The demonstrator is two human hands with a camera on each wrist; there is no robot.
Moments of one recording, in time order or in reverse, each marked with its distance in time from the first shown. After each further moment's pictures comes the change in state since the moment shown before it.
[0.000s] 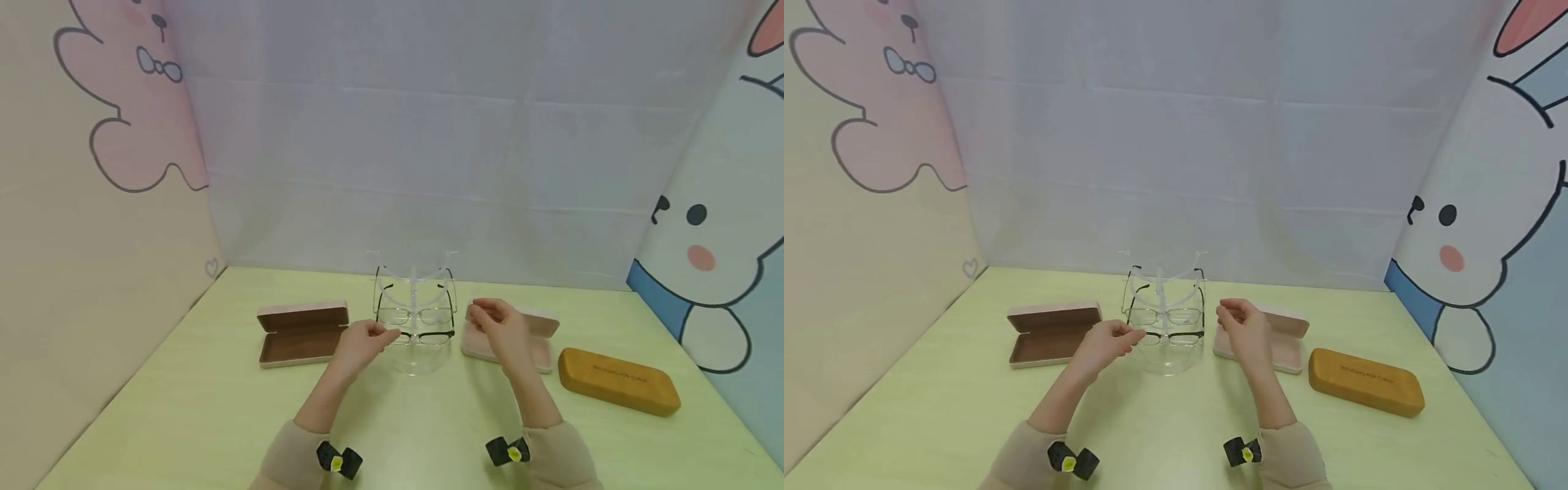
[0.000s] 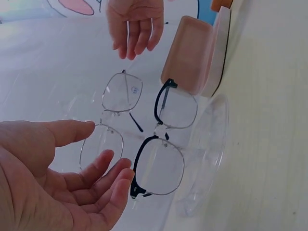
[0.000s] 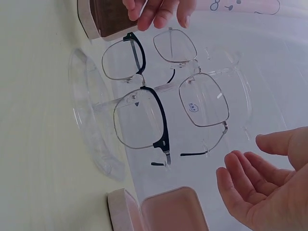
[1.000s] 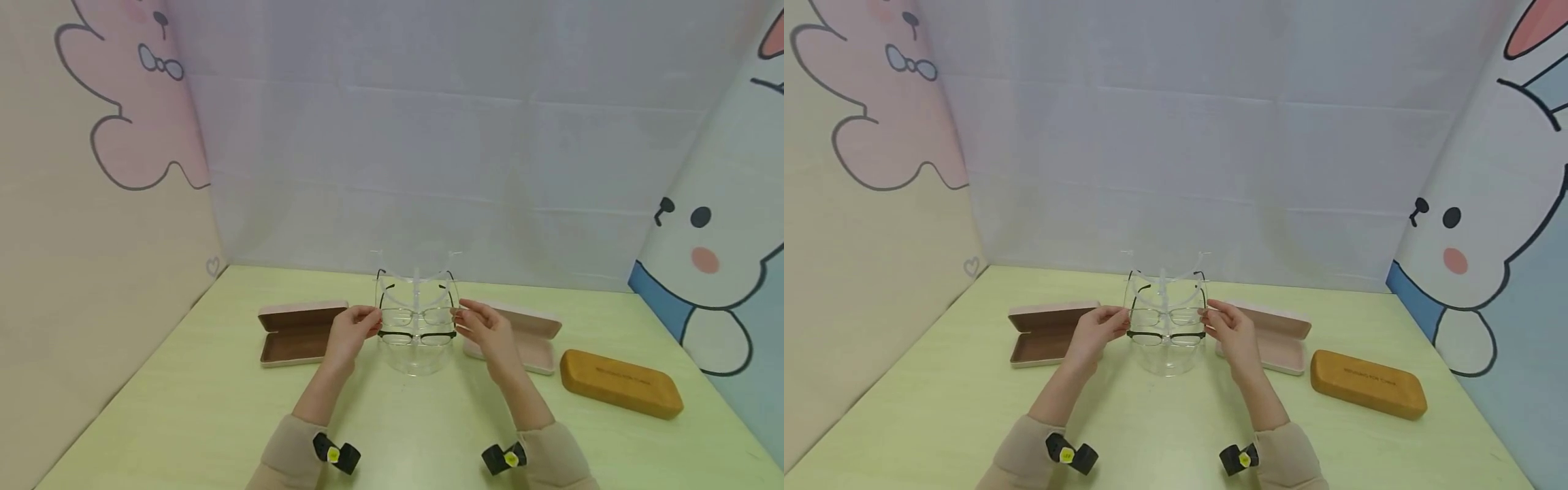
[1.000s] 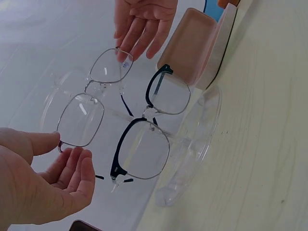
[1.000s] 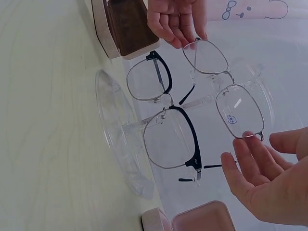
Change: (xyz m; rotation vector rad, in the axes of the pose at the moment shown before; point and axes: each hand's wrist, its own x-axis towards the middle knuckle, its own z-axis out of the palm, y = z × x) left_hand 0.020 -0.010 -0.006 -0.480 0.138 0.024; right_hand 0.001 0.013 0.017 0.372 -0.182 -0.003
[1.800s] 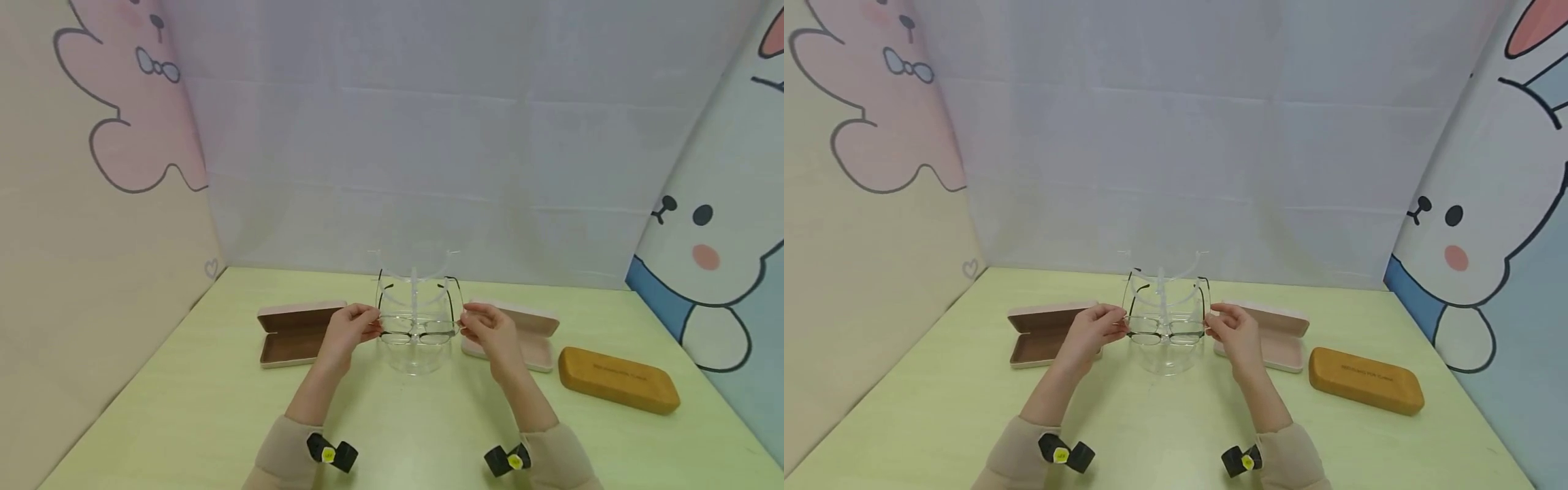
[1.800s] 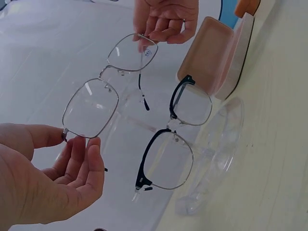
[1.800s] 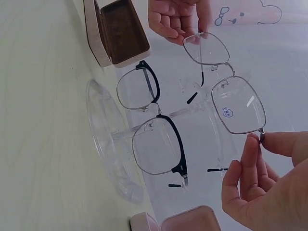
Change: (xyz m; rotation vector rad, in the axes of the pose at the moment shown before) left_hand -0.007 0.015 -0.003 -0.077 -0.050 -0.059; right_hand -0.007 -0.015 0.000 -0.059 0.099 0.112
